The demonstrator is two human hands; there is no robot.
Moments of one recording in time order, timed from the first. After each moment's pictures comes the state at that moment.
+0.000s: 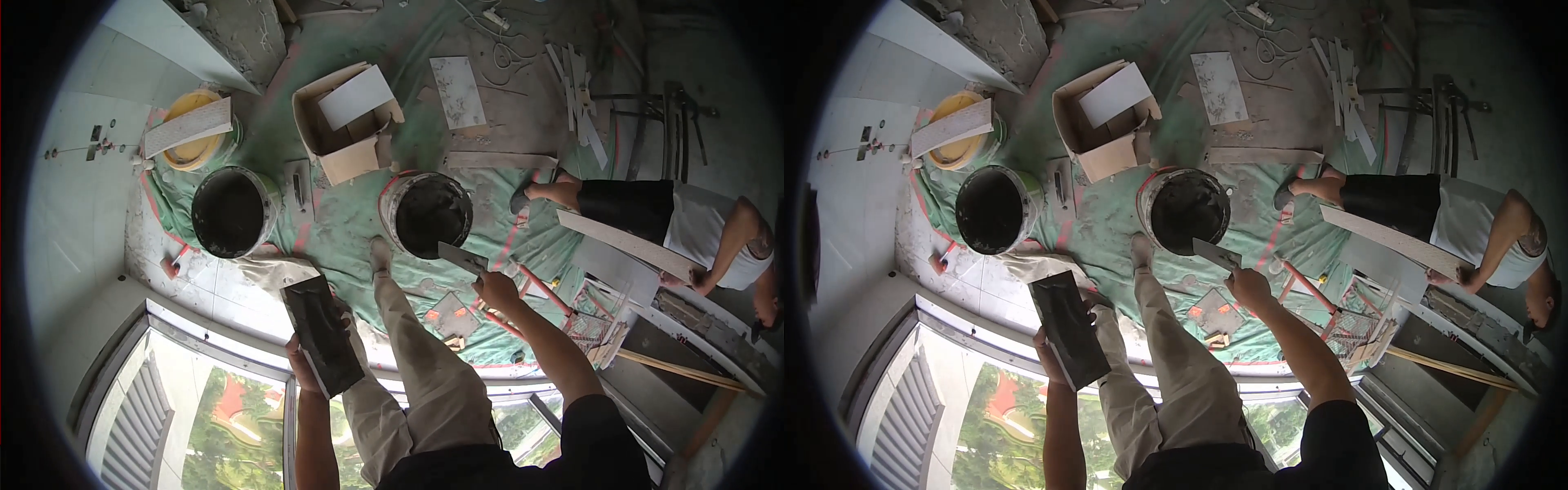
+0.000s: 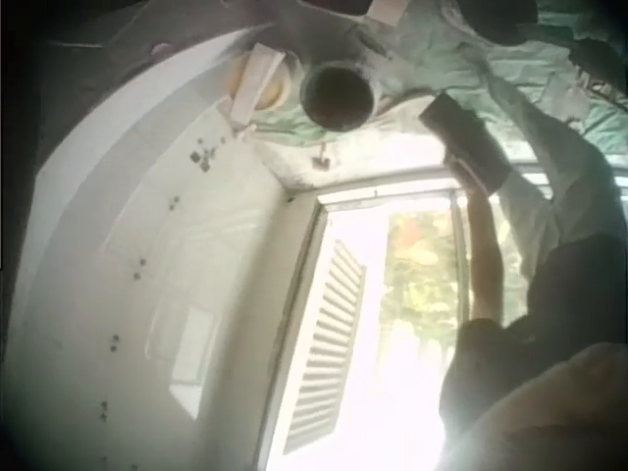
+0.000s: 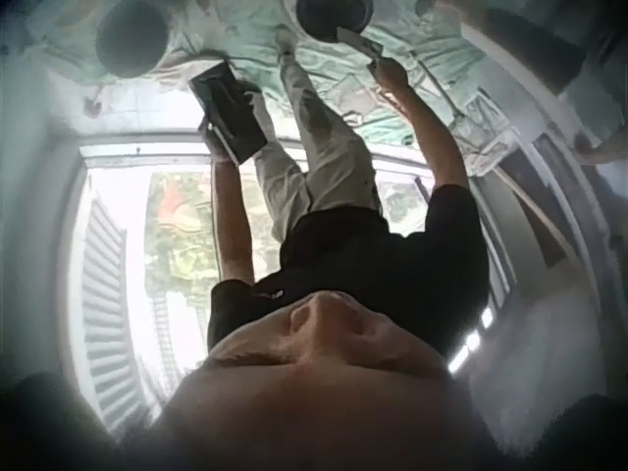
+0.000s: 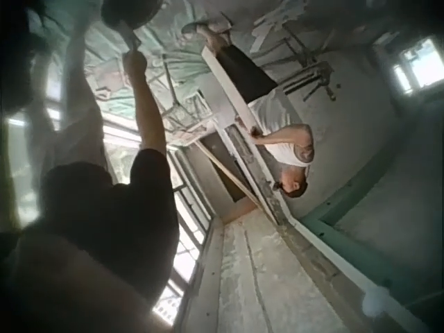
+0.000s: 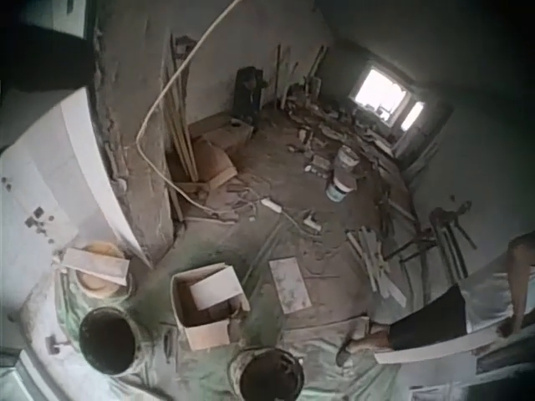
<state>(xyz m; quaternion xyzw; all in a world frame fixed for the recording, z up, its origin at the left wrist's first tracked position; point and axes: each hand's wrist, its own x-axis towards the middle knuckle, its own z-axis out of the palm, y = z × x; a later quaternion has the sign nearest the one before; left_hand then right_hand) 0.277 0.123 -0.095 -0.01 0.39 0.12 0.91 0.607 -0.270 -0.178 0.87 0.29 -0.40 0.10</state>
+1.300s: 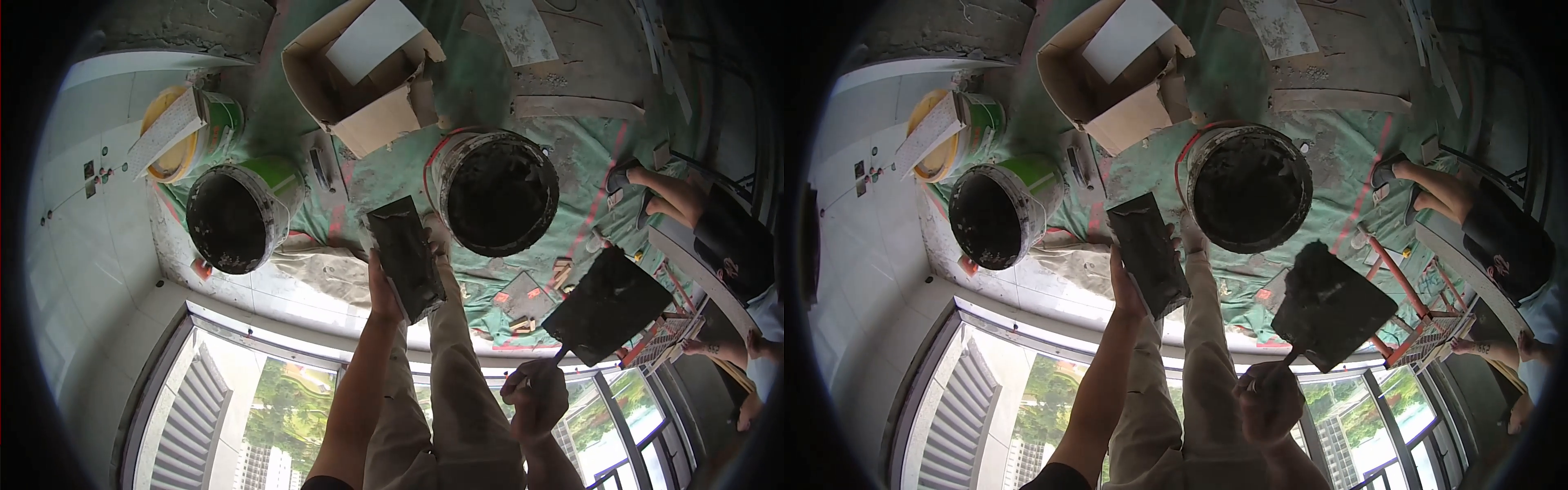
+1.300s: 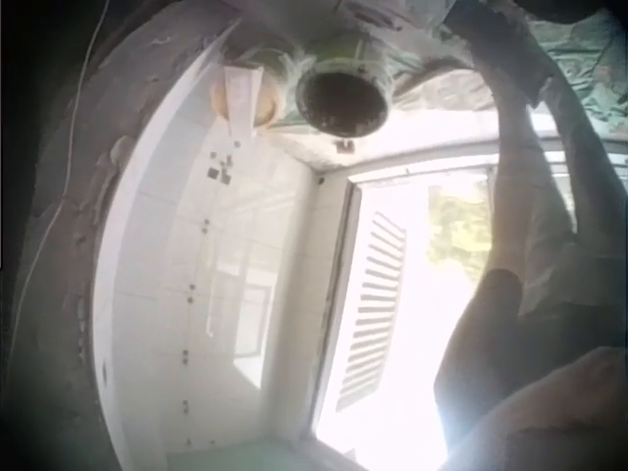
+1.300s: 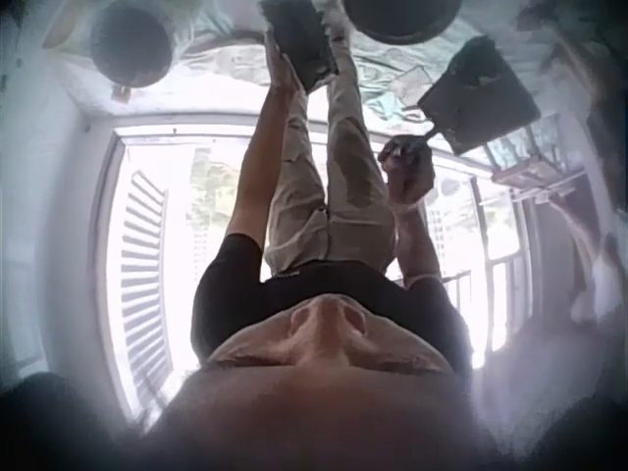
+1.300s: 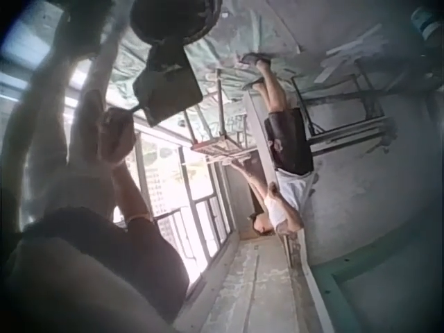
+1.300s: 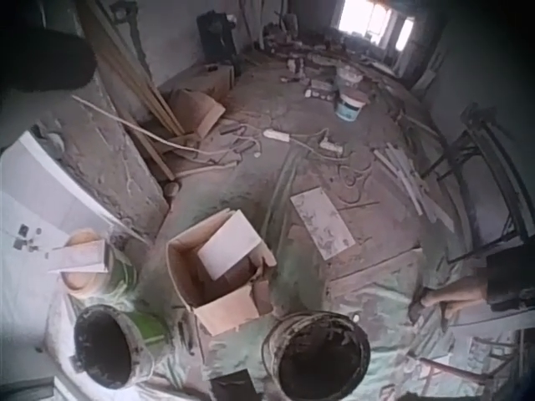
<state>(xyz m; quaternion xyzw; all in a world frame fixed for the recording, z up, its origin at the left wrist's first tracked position) 0.422 0.073 -0.373 0.02 0.35 0.01 0.93 0.479 -0.149 -0.089 0.80 -0.08 -0.26 -0.54</state>
